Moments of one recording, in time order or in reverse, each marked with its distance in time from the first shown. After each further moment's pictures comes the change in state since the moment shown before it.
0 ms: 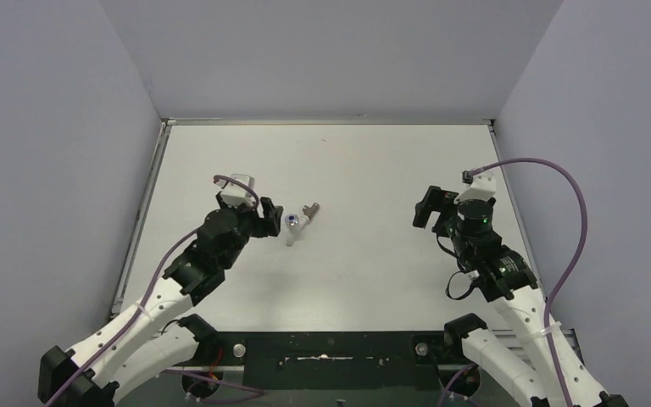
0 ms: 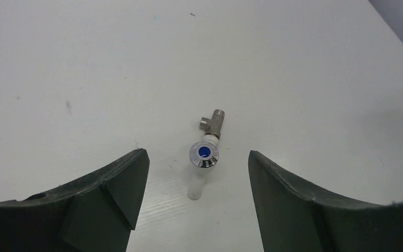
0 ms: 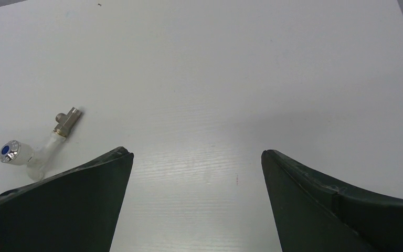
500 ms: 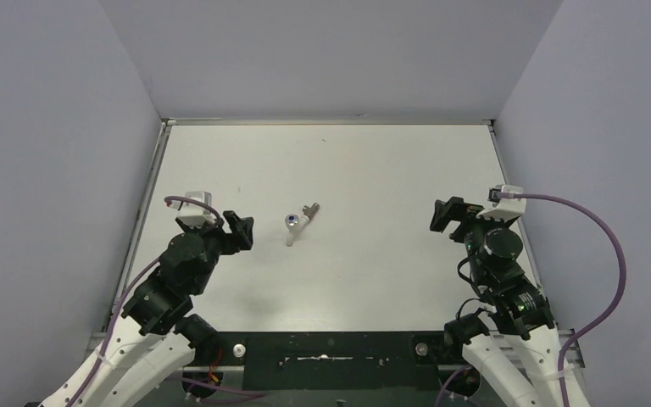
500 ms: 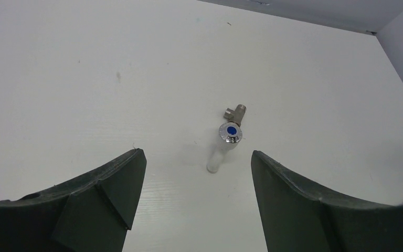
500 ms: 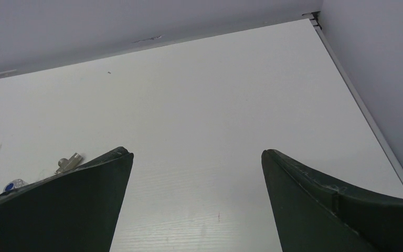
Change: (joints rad) left arm 0.000 -0.368 0.057 -0.399 -0.143 -0.121; right arm 0.000 -0.238 -0.070 0.110 0.098 -0.129
